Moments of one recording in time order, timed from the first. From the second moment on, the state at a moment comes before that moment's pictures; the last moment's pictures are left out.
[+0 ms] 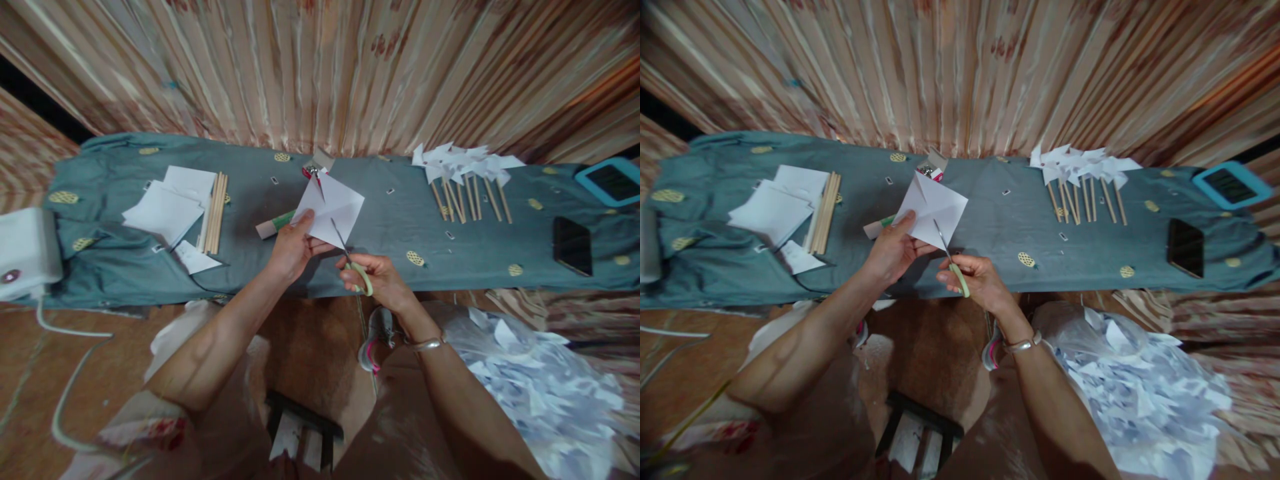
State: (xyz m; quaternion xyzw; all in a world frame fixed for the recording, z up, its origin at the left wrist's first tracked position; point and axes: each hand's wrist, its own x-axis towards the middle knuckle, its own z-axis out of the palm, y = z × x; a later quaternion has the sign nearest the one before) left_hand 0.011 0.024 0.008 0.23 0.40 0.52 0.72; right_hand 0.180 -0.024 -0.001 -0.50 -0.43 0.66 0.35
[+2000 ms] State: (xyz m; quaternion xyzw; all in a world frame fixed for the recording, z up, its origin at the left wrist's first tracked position) left_hand 0.003 0.015 0.001 0.36 0.44 0.44 0.70; right_hand 0.222 -0.006 0.009 -0.53 -0.43 0.56 0.46
